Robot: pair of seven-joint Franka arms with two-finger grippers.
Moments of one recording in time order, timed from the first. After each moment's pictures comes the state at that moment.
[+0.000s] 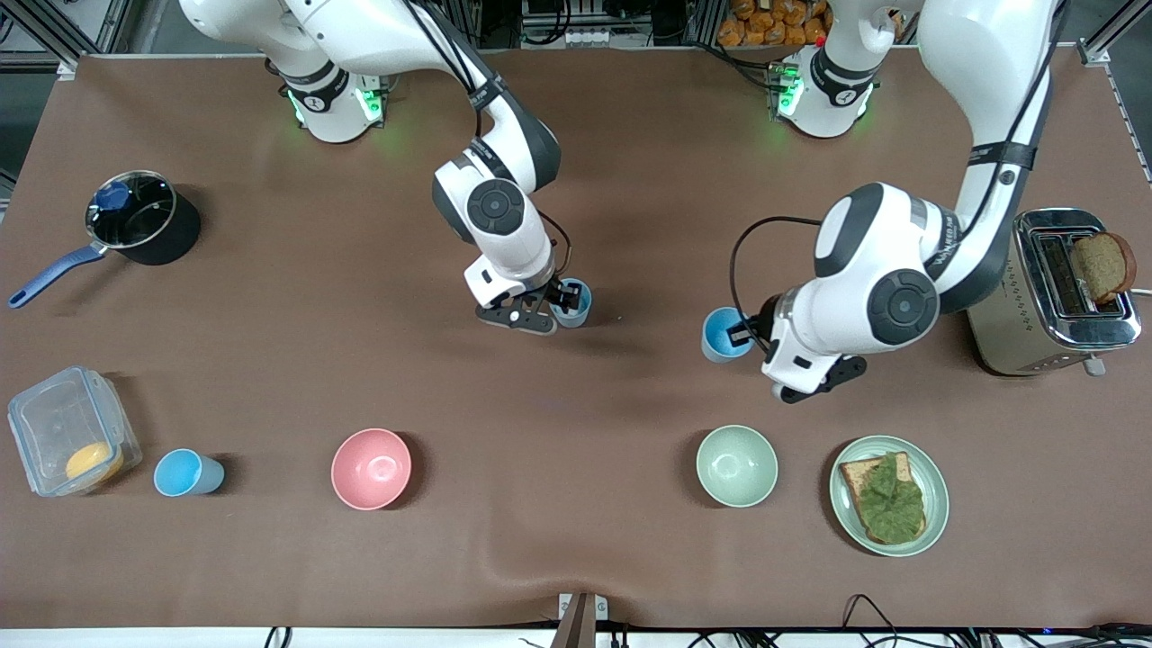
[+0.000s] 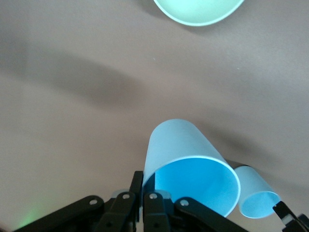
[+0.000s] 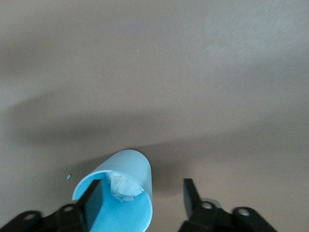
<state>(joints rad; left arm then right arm) -0.16 0.48 -0.27 -1.54 -0.14 1.80 -0.76 0.75 0.55 -0.04 -1.69 0.16 2.26 0.88</state>
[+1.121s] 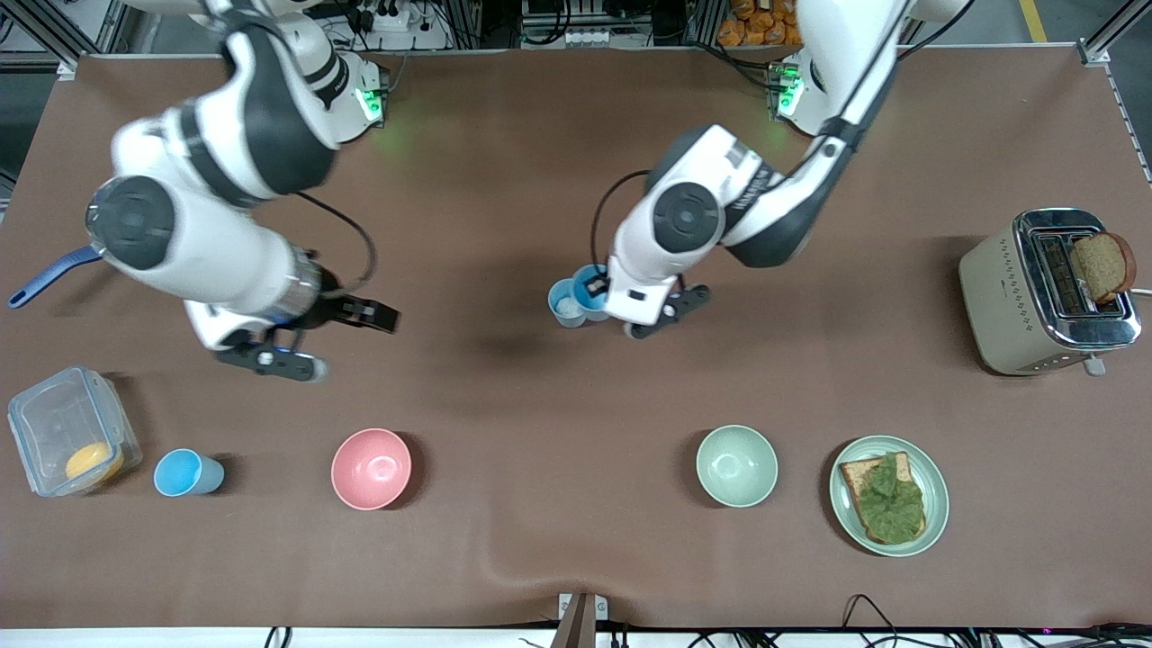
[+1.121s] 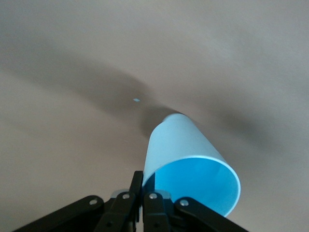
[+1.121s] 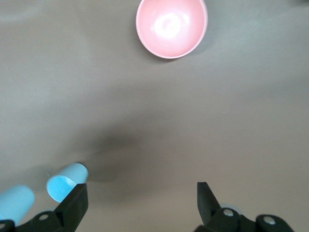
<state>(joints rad) -0.49 0.54 -0.27 -1.50 -0.16 1.97 -1.22 0.33 0.33 -0.05 -1.43 0.16 1.66 0.46</state>
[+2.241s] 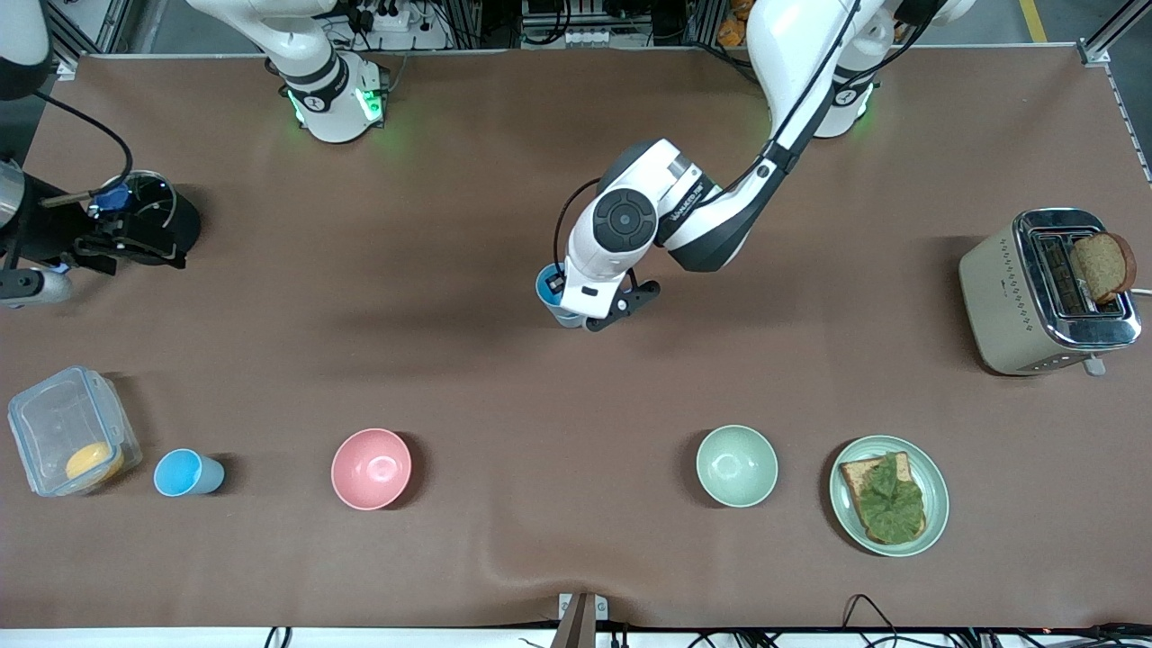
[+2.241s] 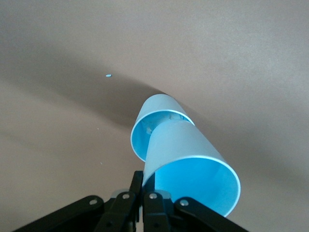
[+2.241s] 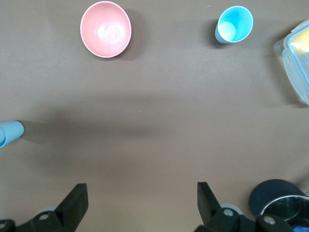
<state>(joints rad) -0.56 0.63 -0.27 -1.48 -0.16 2.04 -1.26 -0.01 0.08 -0.01 -1.55 0.09 1.54 -0.07</state>
